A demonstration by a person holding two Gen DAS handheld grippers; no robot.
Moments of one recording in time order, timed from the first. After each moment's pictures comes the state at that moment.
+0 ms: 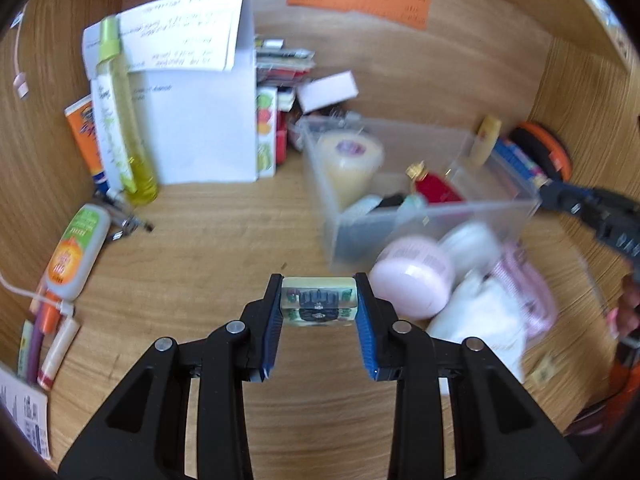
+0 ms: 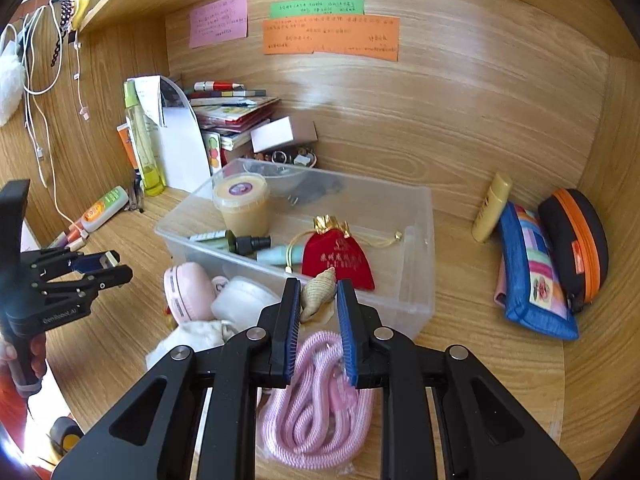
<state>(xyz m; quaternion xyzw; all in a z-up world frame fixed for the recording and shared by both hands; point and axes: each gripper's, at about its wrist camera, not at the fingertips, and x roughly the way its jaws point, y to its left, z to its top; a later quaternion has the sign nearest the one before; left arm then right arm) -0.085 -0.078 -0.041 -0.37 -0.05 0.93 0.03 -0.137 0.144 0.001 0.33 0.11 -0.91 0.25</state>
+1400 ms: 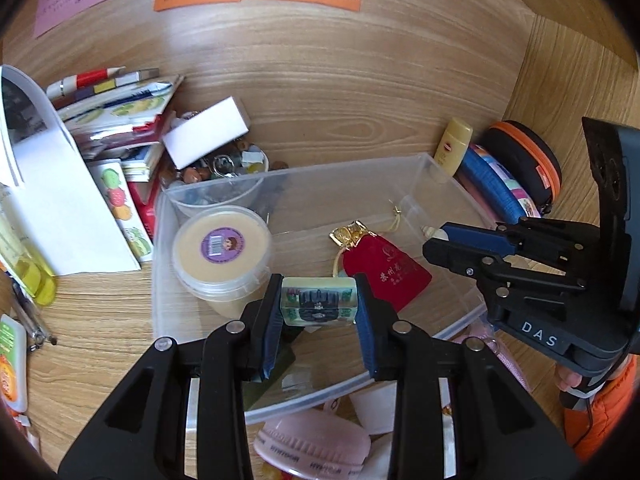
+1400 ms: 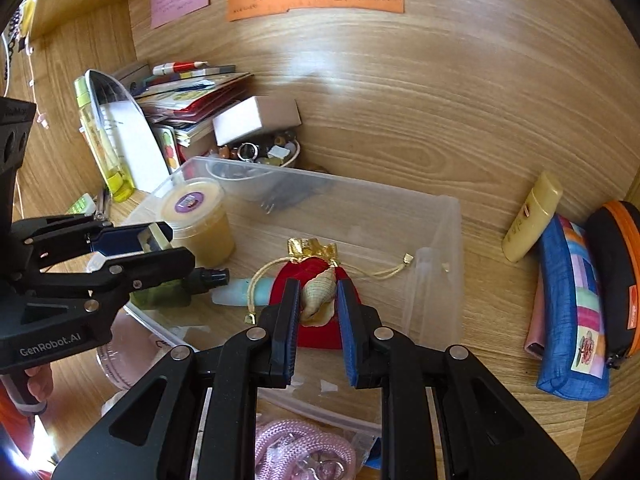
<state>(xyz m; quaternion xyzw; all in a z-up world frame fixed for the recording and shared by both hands) -0.200 -0.002 -0.035 -0.39 -0.02 0.91 0.11 -0.233 0.126 -0.031 0.37 0.10 -0.88 0.26</state>
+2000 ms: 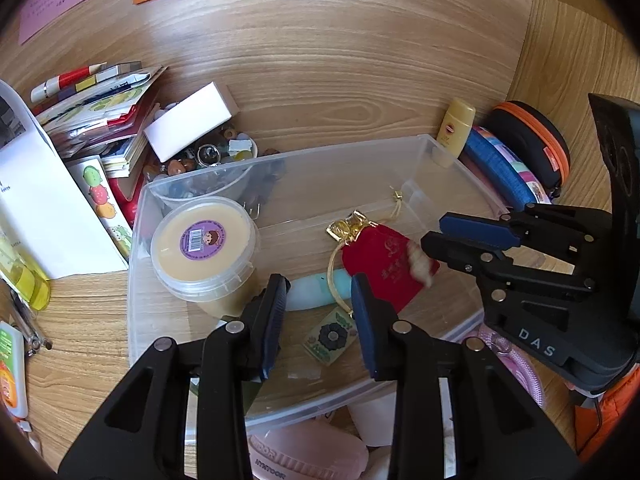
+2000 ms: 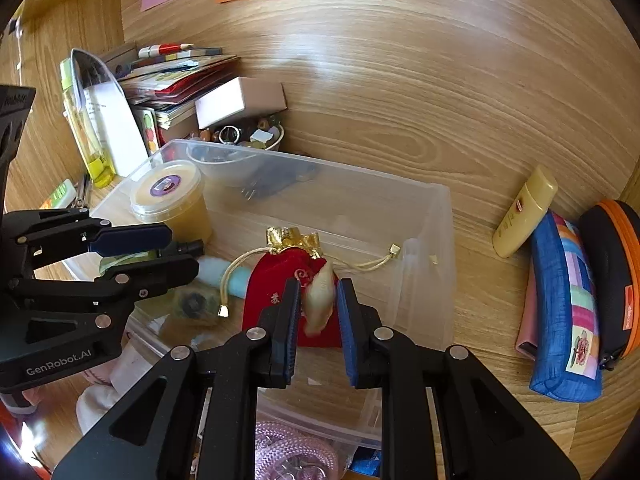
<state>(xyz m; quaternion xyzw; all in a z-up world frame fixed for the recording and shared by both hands) -0.207 0.007 -0.047 -0.40 0.00 0.91 0.10 -0.235 0.123 -0.041 0.38 0.13 -0.89 0.24</state>
